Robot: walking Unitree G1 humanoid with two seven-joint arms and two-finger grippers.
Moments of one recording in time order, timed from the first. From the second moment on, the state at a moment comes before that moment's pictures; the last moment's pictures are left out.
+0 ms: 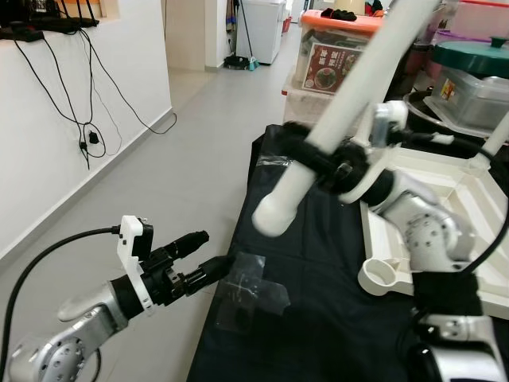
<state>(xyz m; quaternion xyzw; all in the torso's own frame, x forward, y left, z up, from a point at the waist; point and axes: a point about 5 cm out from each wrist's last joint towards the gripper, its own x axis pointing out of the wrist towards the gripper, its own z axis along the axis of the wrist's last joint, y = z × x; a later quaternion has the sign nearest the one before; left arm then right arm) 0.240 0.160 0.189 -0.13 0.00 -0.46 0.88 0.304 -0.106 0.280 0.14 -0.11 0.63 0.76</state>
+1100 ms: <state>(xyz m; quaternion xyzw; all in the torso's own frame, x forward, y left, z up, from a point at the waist) 0.255 0.148 0.190 -0.02 0.01 -0.54 0.84 0.298 -0.042 0.260 0.17 -0.05 0.63 0.76</state>
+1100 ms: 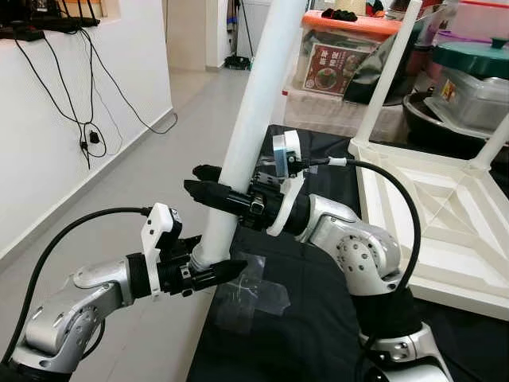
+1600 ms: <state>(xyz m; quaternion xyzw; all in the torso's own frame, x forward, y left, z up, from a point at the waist) 0.268 0.155 0.171 0.03 0.05 -0.48 0.88 0.327 -0.041 0.258 0.23 -0.01 0.44 0.87</state>
